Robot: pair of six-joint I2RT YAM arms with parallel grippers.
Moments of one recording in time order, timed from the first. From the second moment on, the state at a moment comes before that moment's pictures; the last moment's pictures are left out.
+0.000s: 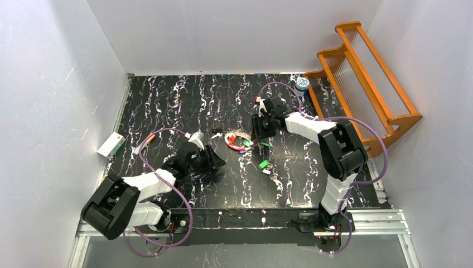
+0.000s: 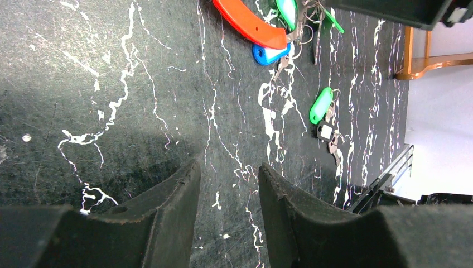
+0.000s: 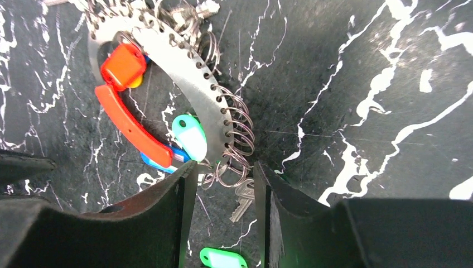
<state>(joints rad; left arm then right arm) -0.55 1.24 0.31 0.34 0.22 -0.80 0.54 1.83 1.20 -0.34 -0.28 0.25</state>
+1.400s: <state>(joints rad) -0.55 1.08 0.31 0.10 -0.02 -0.81 0.69 1.78 1.04 -0.21 -0.60 0.35</state>
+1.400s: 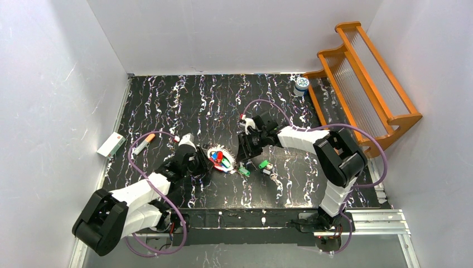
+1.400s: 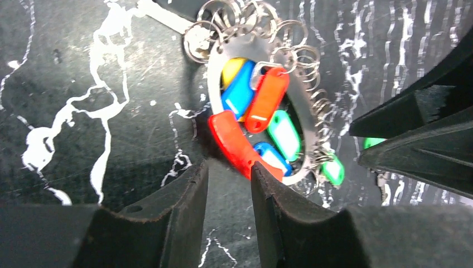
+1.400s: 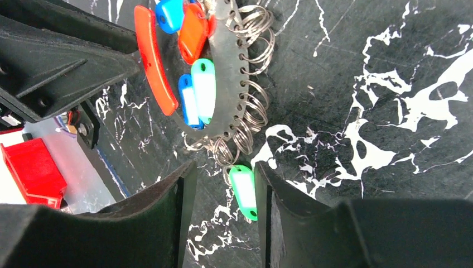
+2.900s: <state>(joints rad) -0.57 0.97 0.36 0.09 0.14 -0.71 0.82 1.76 0.98 -0.18 -0.54 0.38</state>
